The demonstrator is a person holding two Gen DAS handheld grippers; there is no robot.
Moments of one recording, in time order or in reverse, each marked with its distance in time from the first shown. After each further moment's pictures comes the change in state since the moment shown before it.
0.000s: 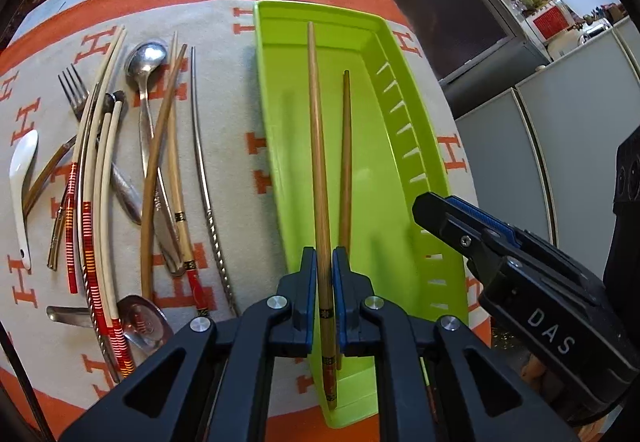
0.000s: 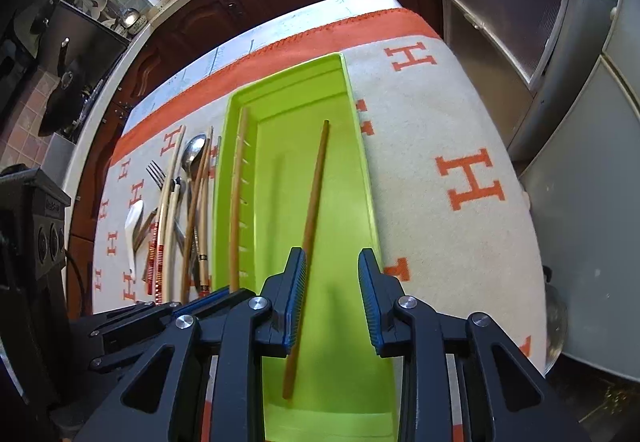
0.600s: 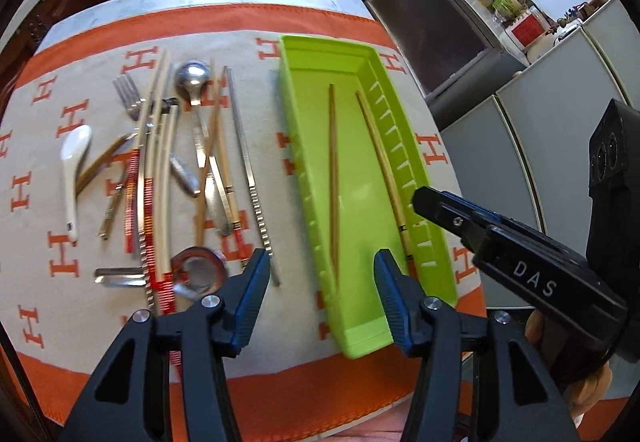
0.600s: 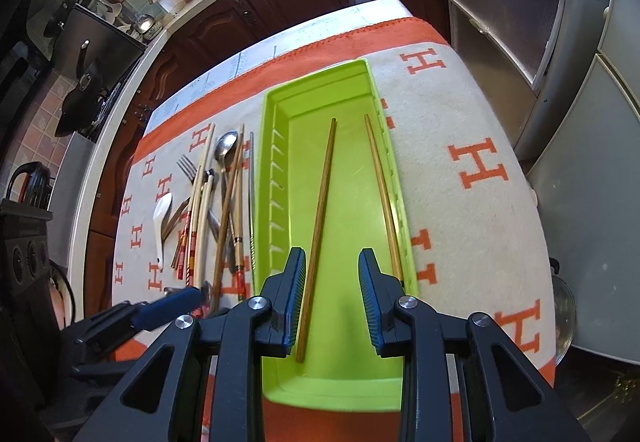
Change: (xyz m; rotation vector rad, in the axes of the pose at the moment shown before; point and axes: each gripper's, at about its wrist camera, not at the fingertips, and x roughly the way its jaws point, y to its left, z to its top) left arm -0.074 0.024 -0.049 0.040 -0.098 0.020; right arm -0.044 0.022 -0.031 -0.013 -0.029 0.033
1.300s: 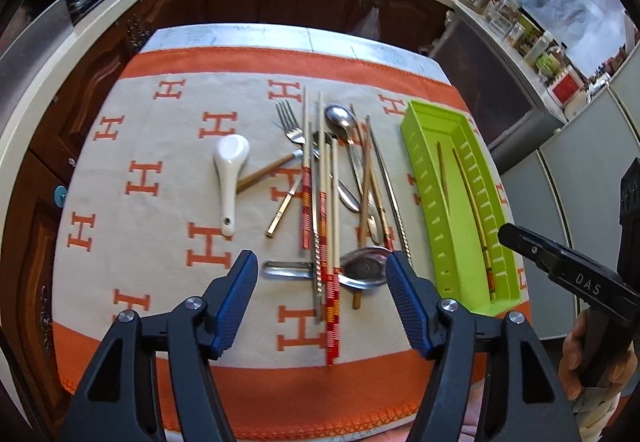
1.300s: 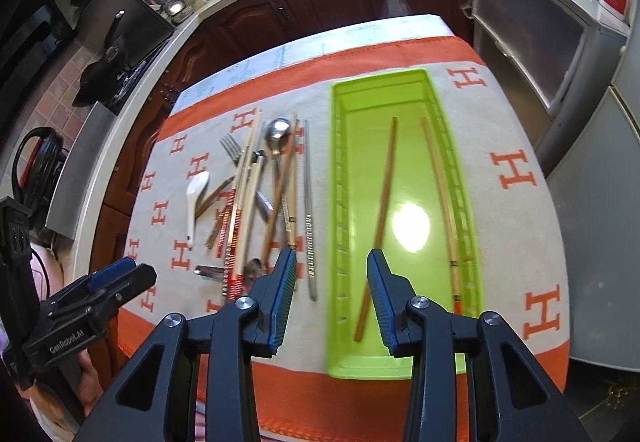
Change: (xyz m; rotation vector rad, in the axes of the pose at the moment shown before) left arm -0.078 0.103 -0.024 -0.096 -0.181 0.137; right arm -0.025 0.073 -0.025 -0.115 -0.015 0.009
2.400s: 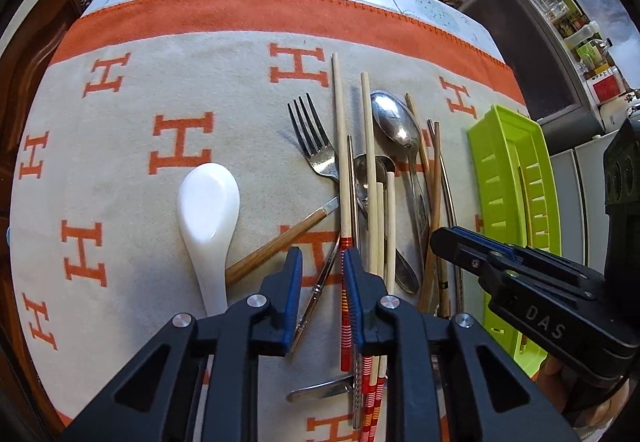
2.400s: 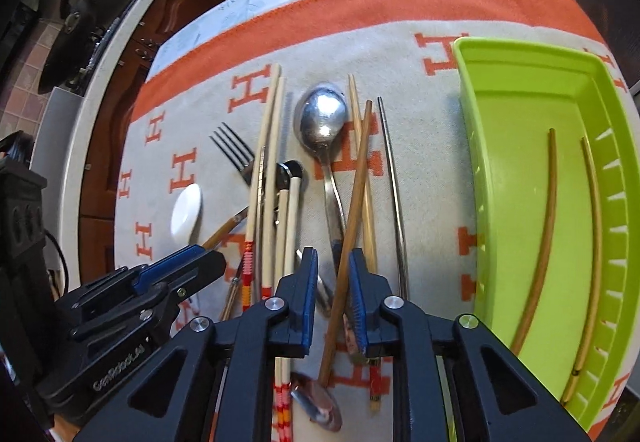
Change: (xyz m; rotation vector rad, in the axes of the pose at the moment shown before) left arm 0.137 0.035 0.090 -0.027 0.261 -0.031; right arm 0.193 0.073 0.105 0.037 0.275 0.045
